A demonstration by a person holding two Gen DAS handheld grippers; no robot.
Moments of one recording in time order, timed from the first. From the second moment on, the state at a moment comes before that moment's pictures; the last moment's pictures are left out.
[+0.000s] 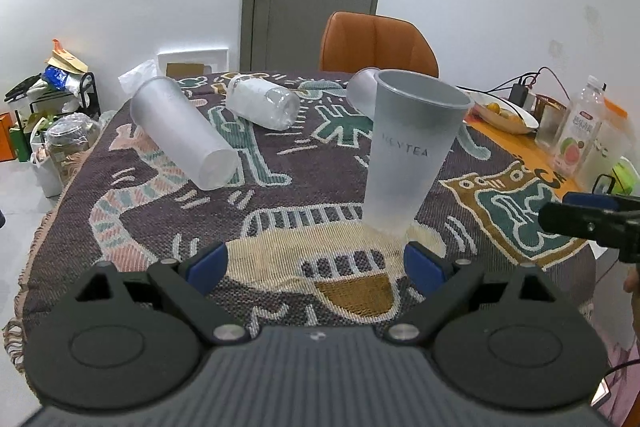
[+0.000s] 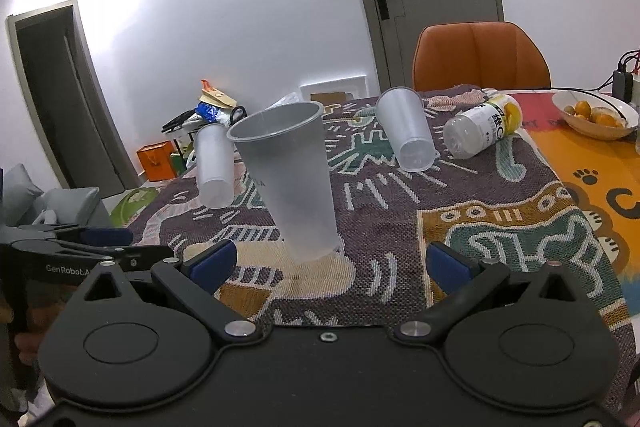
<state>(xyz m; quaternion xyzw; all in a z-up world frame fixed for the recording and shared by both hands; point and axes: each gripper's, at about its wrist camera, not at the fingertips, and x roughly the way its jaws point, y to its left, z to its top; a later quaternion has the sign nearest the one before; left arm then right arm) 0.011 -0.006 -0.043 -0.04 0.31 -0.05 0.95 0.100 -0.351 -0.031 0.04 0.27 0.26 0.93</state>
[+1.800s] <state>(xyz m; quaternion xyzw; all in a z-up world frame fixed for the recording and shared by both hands) 0.007 -0.009 -0.043 -0.03 0.32 -0.05 0.95 0.102 -0.345 -0.036 0.02 0.28 0.26 0.92</state>
